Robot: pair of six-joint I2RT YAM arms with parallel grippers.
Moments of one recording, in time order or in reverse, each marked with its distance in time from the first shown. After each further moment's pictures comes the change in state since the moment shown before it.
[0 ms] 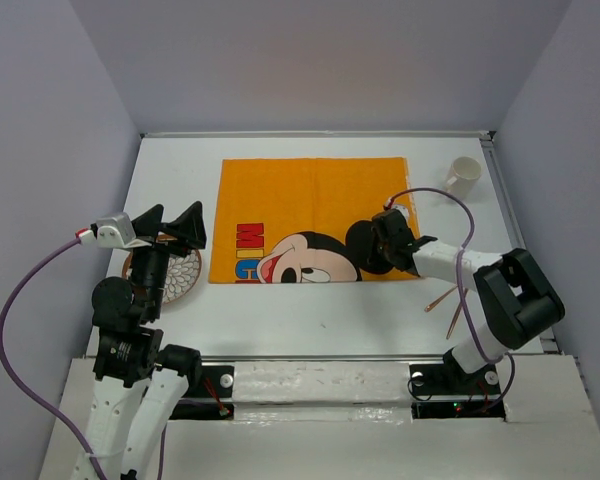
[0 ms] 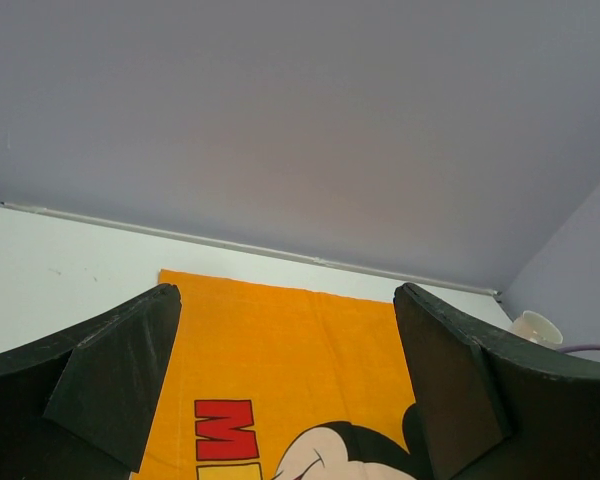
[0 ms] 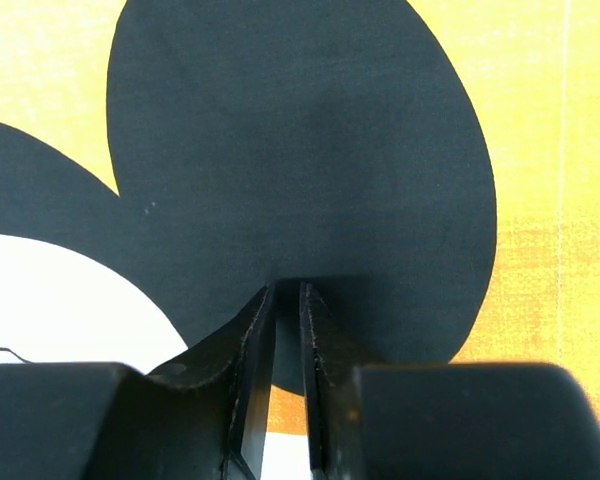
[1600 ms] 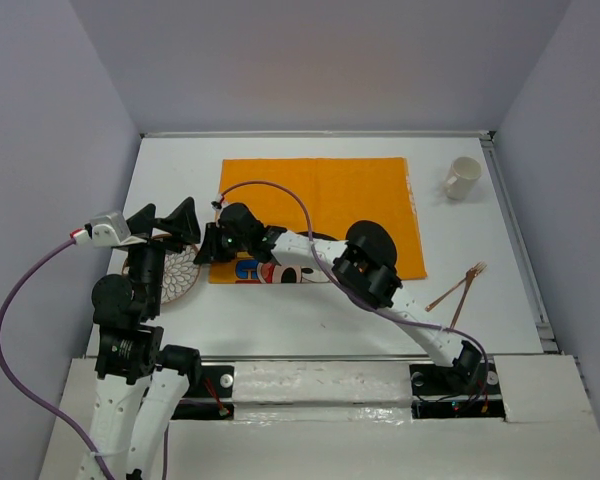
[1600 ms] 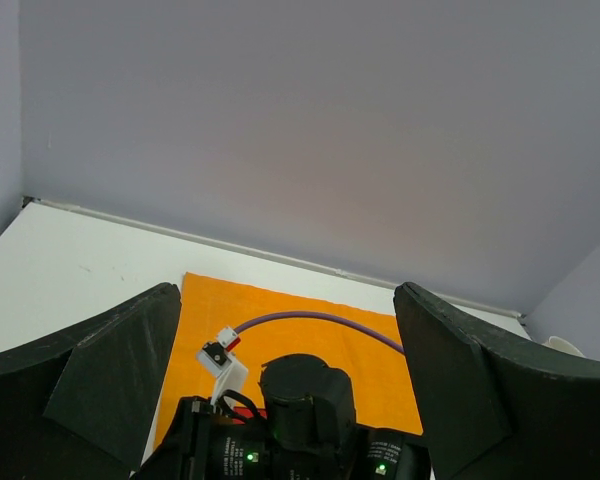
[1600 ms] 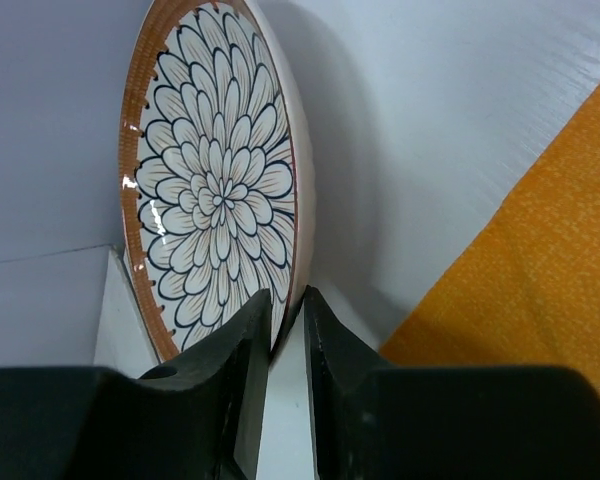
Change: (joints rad) left arm 0.053 0.014 0.000 0.011 -0.031 -0.011; right arm 0.498 1.045 1.364 0.140 -0.540 0.278
